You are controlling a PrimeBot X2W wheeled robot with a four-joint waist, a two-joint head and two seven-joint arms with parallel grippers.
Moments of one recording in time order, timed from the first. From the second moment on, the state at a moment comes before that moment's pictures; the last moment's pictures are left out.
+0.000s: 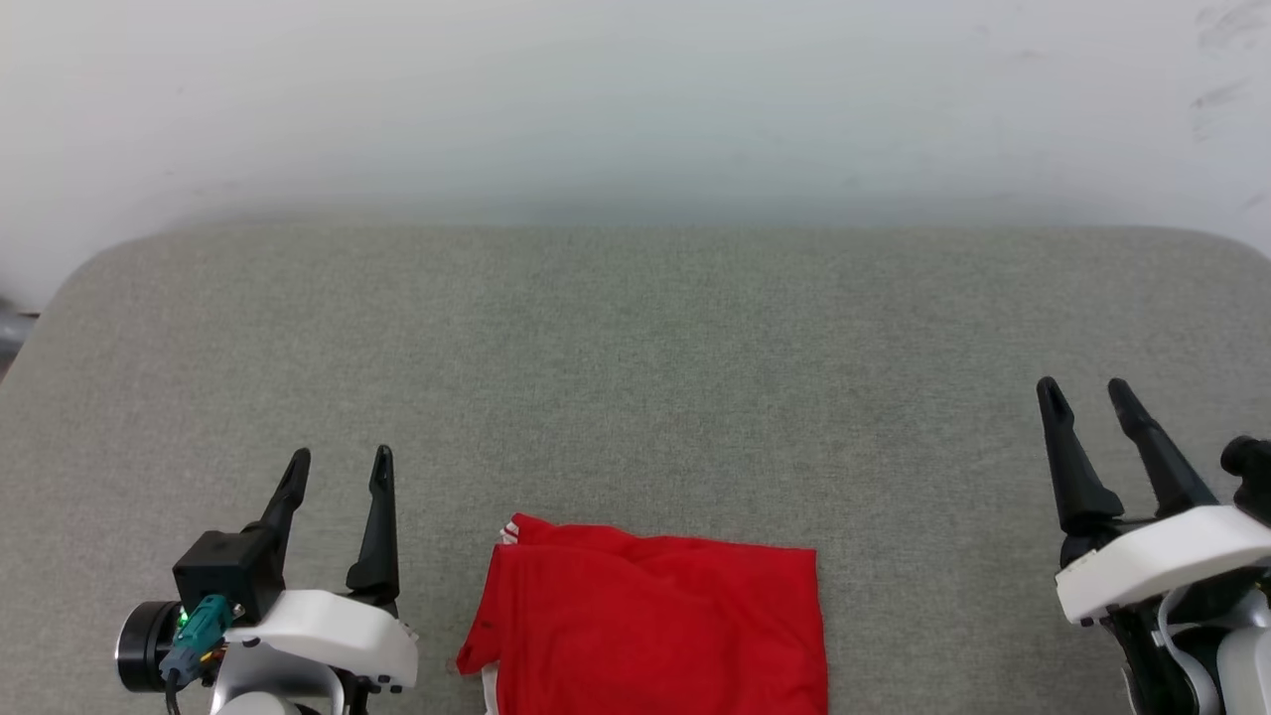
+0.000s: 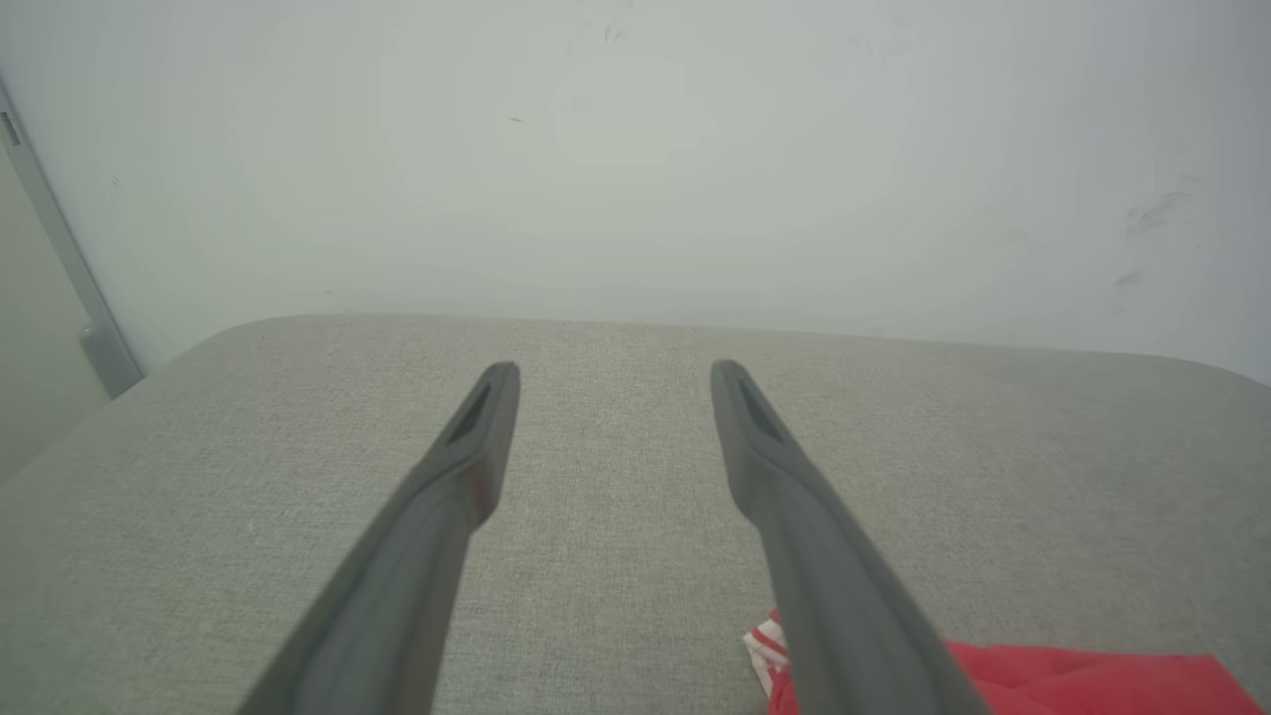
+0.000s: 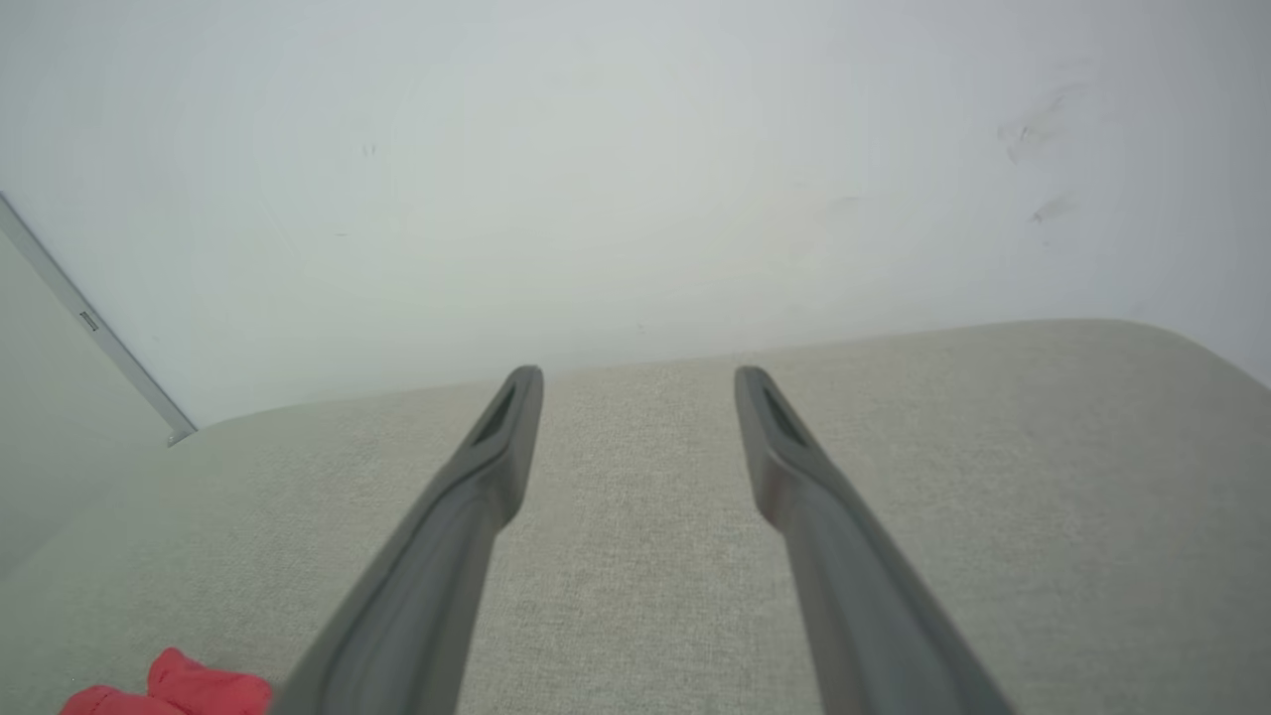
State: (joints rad) left arm -0.10 0.45 -0.40 0.03 -0.58 0.31 -0.25; right arm -0.13 -0.16 -0.04 0.05 0.46 0.13 0.03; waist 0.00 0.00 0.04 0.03
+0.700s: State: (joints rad) left arm 0.02 0.43 -0.34 0.05 -0.54 0.32 -0.26; right arm 0.10 -0.06 -0.04 -0.11 0.19 0.13 0.07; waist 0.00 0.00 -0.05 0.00
